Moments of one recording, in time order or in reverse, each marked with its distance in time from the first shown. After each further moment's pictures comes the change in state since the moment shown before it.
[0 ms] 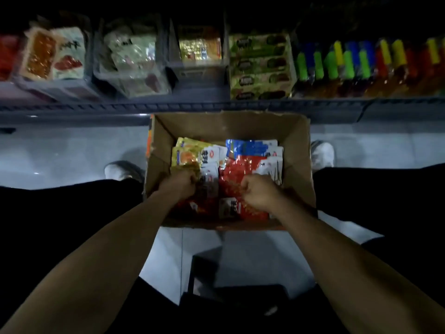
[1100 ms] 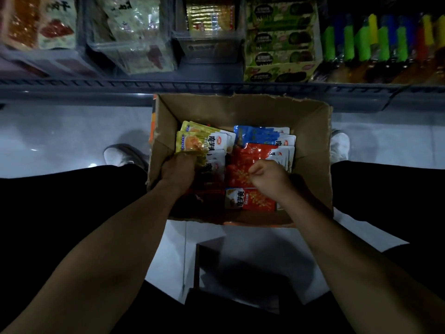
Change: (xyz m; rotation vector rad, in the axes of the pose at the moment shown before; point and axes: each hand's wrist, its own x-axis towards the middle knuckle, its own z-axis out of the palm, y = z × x) left_hand 0.019 -0.020 0.019 0.143 0.260 0.053; right_hand 0.025 0.006 0.013 0.270 0.109 0.096
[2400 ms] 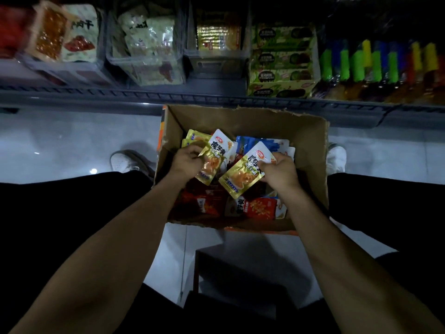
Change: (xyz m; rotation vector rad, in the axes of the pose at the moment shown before) left_hand 0.008 0.025 -0.040 -1.008 0.031 -0.354; right_hand 0.024 -0.006 -0.013 0.479 0.222 0.145
